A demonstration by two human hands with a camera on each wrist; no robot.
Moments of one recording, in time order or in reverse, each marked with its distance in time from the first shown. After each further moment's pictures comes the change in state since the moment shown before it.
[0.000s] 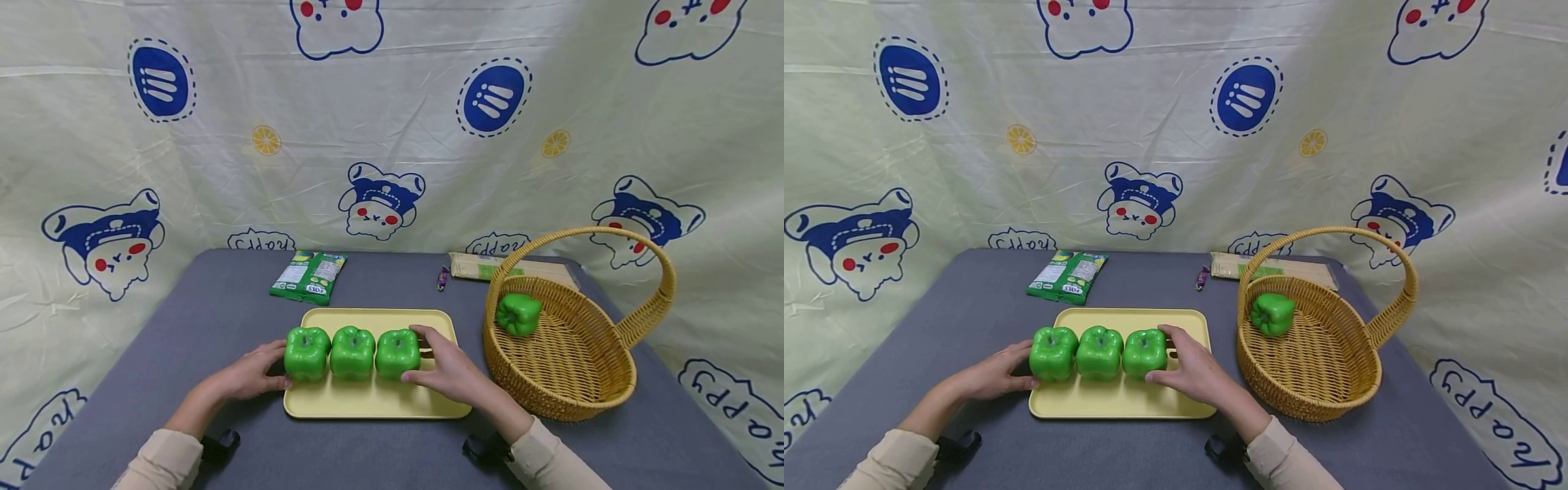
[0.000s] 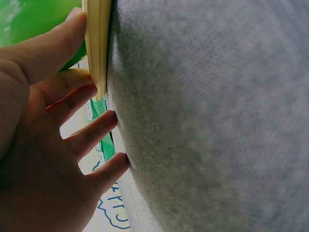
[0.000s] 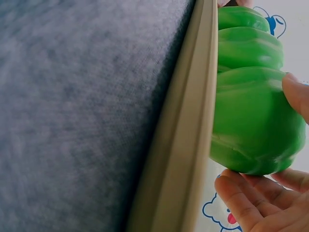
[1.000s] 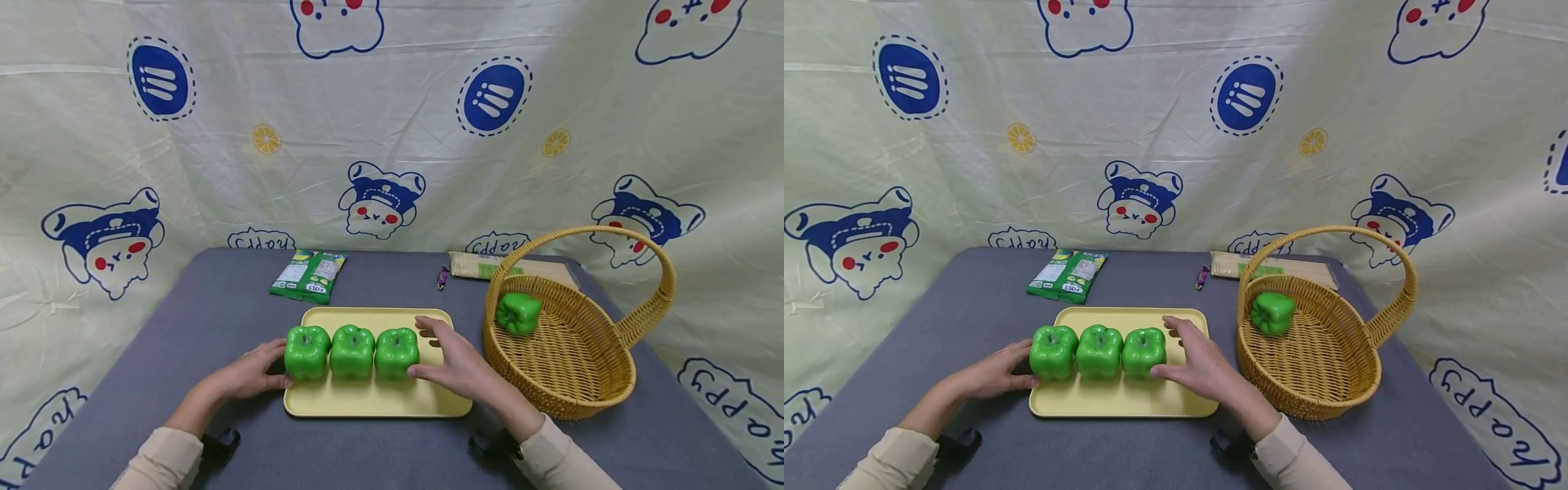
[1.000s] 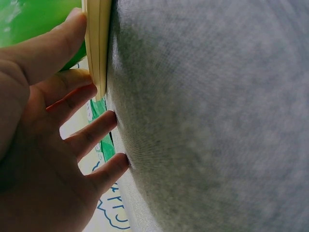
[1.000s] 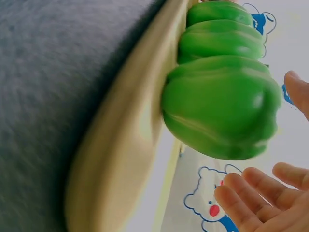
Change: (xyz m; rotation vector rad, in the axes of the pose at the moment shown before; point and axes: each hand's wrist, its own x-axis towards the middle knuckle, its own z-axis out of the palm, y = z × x) left_hand 0.000 0.000 0.000 0.000 -0.005 -0.003; right_hand -0.006 -0.008 -0.018 -0.053 0.036 -0.063
